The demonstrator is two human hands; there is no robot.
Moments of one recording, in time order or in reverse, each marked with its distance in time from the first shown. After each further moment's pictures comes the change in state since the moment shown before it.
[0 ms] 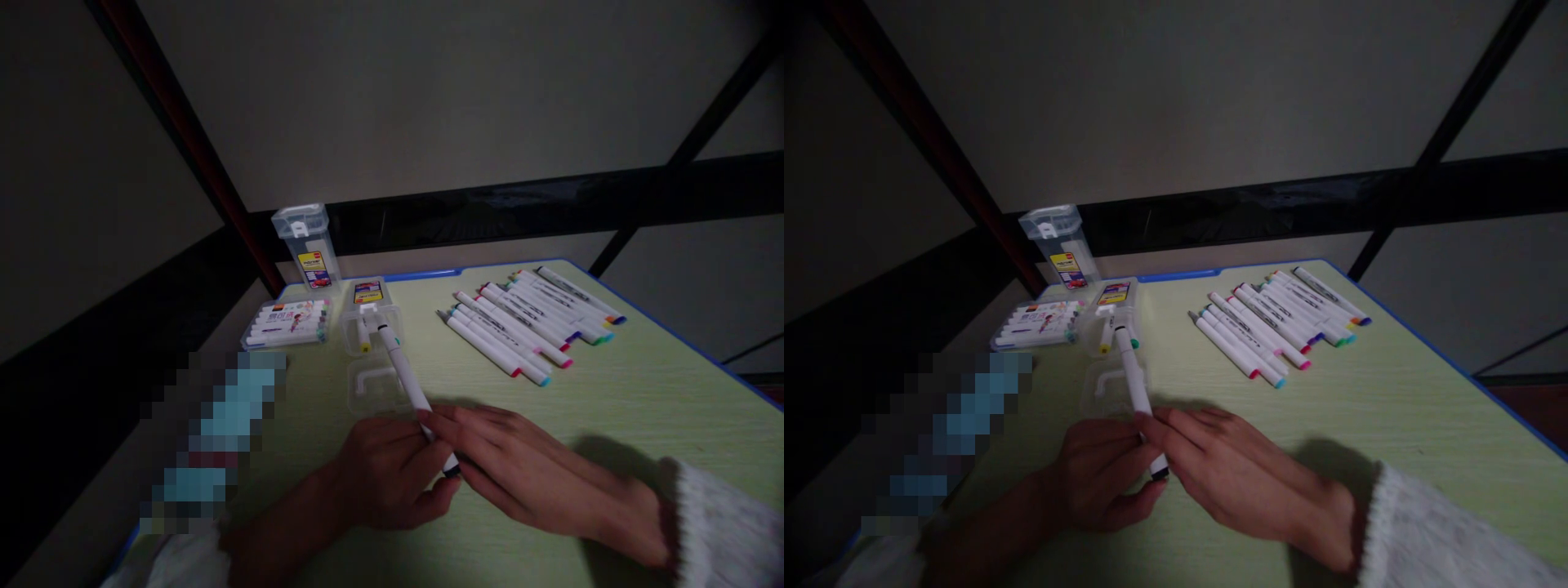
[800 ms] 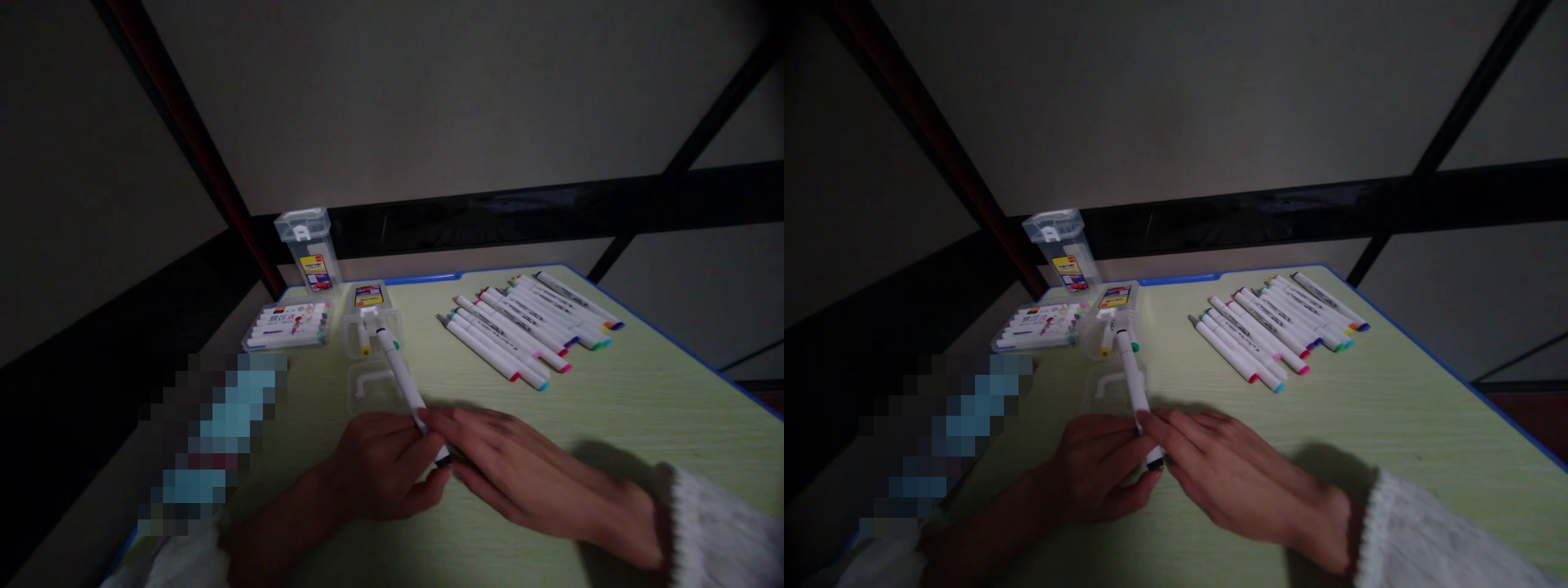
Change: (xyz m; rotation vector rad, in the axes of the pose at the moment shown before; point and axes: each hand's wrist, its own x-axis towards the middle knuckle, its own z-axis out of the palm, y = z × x) left_hand -0.002 -0.004 0.000 0.033 -0.015 -0.011; right_hand -0.003 0.001 0.001 0.006 -0.025 0.028
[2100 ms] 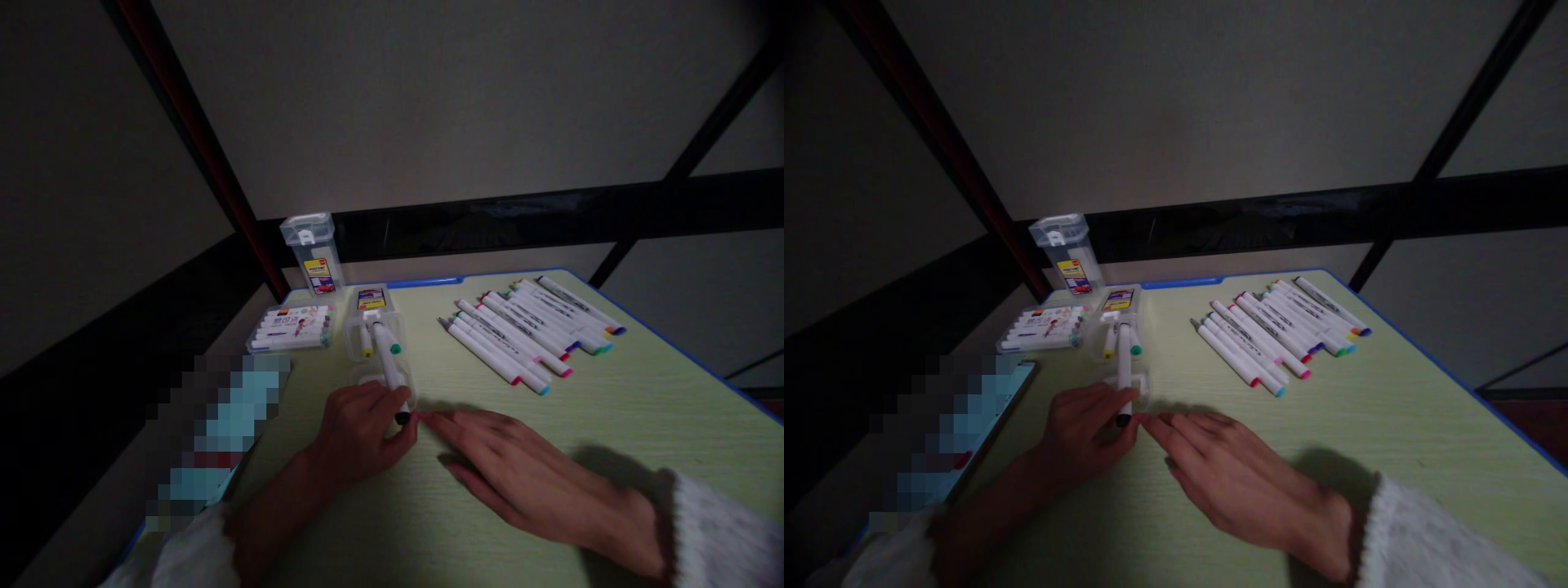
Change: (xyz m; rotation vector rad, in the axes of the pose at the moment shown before) left_hand -0.002 -0.019 -0.007 0.172 0.049 -0.231; right_hand 0.000 -0.002 0.001 -0.063 0.049 0.001
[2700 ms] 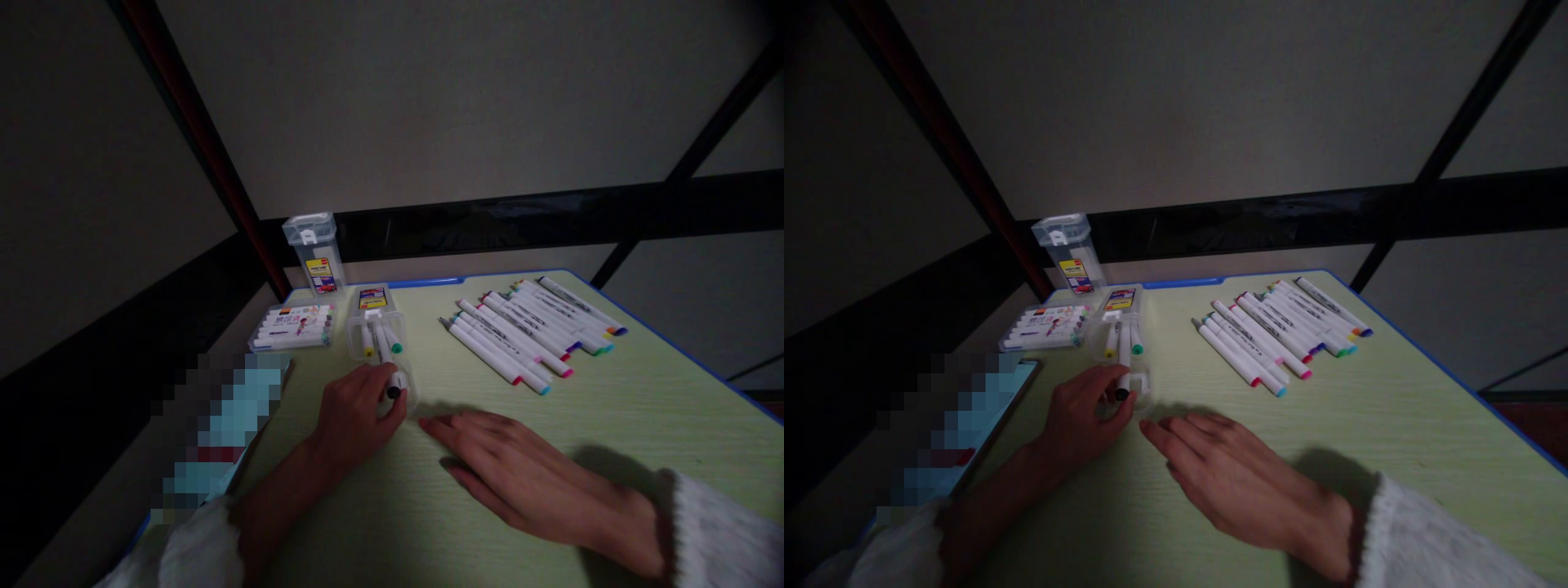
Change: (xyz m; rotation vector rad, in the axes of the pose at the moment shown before) left_hand -0.002 -0.009 0.006 0.060 -0.043 -0.187; right_hand 0.000 -0.001 -0.001 -0.022 -0.068 -0.008
